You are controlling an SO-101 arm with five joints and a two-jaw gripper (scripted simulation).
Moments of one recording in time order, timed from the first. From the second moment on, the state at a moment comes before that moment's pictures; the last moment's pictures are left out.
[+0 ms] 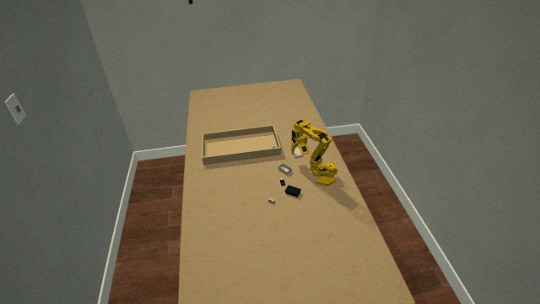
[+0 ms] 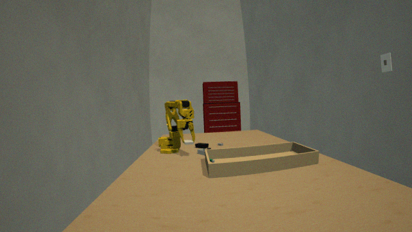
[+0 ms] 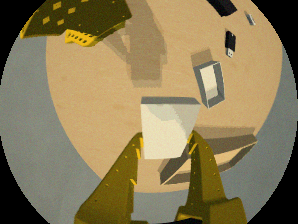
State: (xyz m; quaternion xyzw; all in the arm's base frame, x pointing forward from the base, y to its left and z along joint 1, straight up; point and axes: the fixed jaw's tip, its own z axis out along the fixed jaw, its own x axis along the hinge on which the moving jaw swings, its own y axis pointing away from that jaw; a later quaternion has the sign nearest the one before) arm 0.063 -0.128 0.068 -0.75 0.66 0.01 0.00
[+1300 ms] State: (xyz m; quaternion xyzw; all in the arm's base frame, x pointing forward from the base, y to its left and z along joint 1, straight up) arm 0.061 -0.125 0.065 -0.75 0.66 0.02 0.01
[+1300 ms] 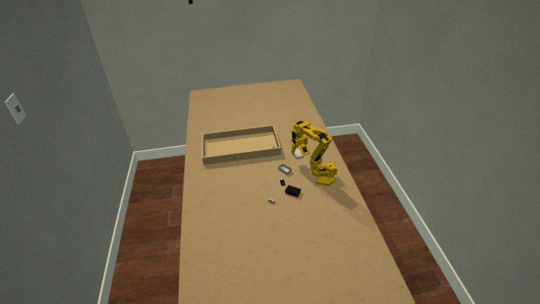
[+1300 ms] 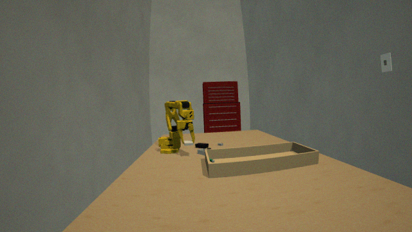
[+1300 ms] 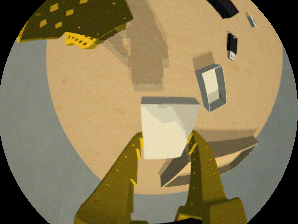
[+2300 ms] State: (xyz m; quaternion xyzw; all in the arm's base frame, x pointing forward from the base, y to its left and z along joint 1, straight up) arm 0.120 -0.088 0.064 -0.76 0.65 0.02 0.00
